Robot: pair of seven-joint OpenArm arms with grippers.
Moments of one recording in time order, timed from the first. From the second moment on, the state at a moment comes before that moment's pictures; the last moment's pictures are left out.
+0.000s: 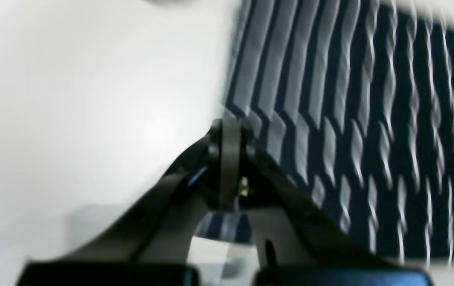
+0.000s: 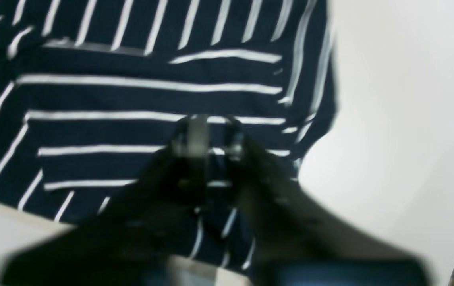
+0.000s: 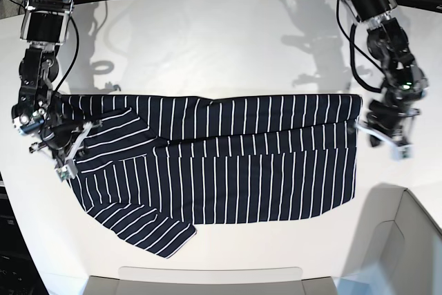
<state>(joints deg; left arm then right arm) -4.0 -11.2 -22.1 92.3 -17.6 -16.1 54.3 12.9 24.1 8.6 80.9 14.2 30.5 -52.0</state>
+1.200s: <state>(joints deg) 26.0 -15.1 -16.1 91.5 -10.4 -17.1 38.1 -15.3 24.8 10.3 91.9 14.6 29.3 -42.6</state>
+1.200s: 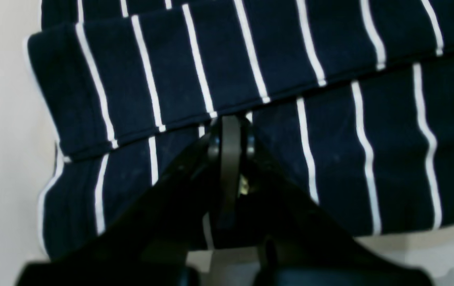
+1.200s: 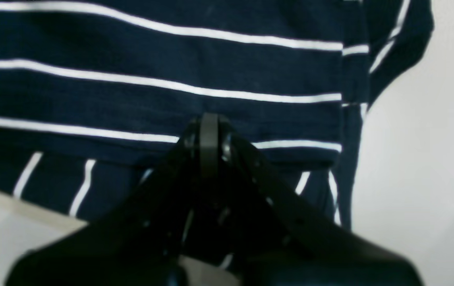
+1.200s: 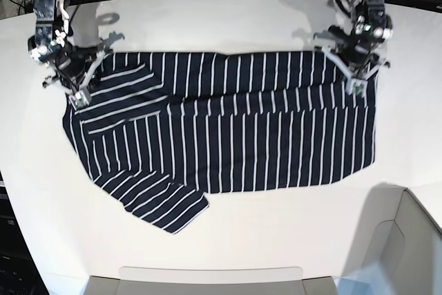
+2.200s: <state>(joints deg) 34.8 -10.6 -31.0 109.0 -6.0 -16.9 50.9 -22.7 24.3 20.2 109.6 18.7 30.2 -54.3</state>
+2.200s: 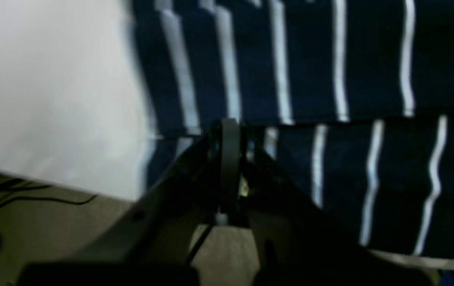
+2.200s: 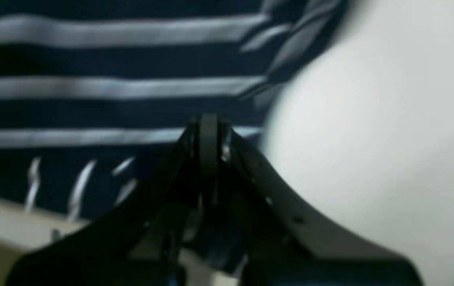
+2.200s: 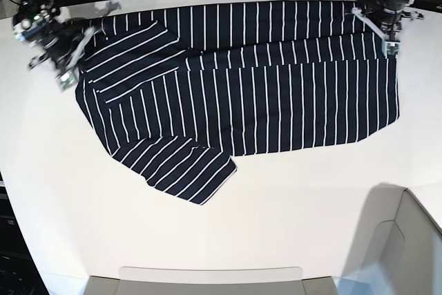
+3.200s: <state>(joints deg) 27.0 -11.7 -30.7 110.9 -6.6 -17.0 53.5 22.4 18.5 -0.4 59.3 -7.1 29.5 -43.3</state>
